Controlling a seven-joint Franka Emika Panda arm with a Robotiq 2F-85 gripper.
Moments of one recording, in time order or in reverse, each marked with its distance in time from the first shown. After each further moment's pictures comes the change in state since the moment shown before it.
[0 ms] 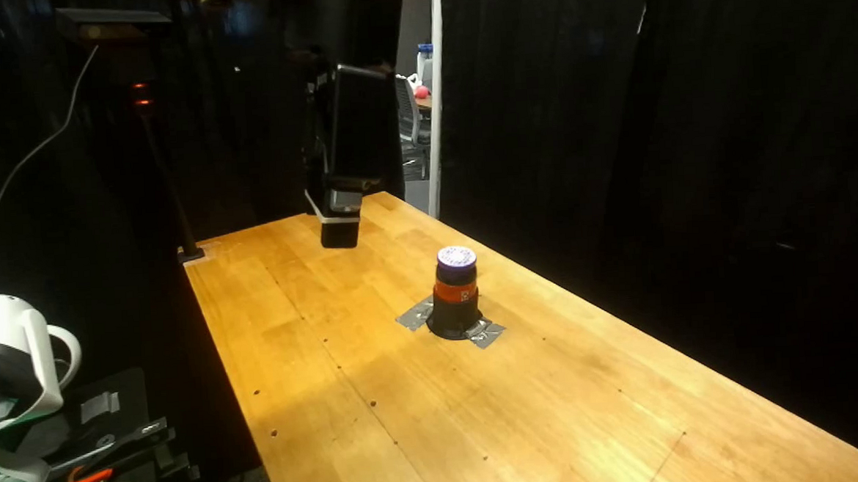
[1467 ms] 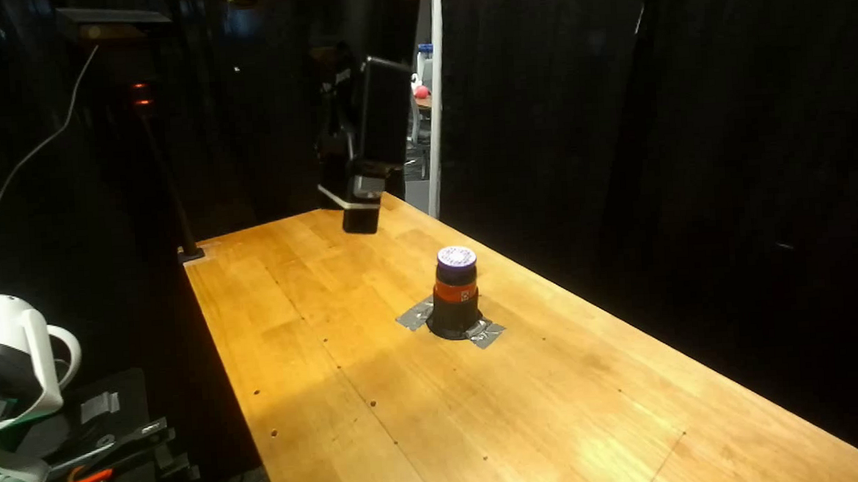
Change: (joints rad) arm 0.023 0.081 0.013 0.085 -0.030 -0.050 0.002
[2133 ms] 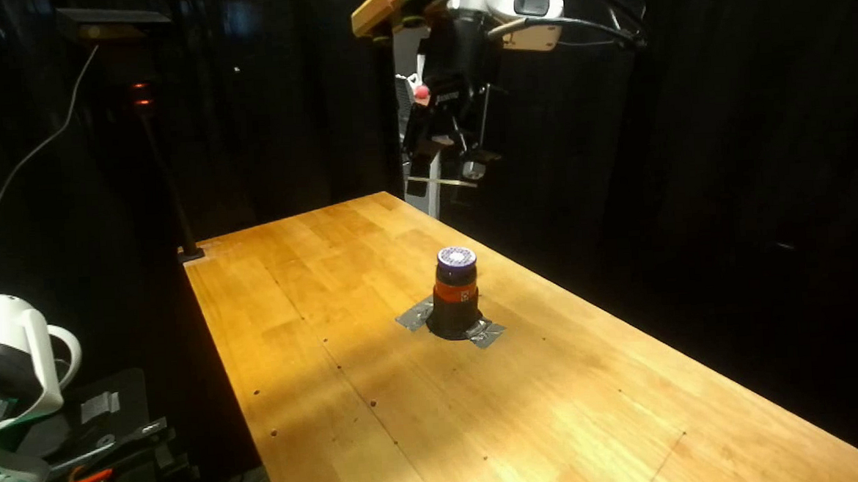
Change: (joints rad) arm 0.100 0.471 0.019 0.506 -0.028 -0.160 0.039
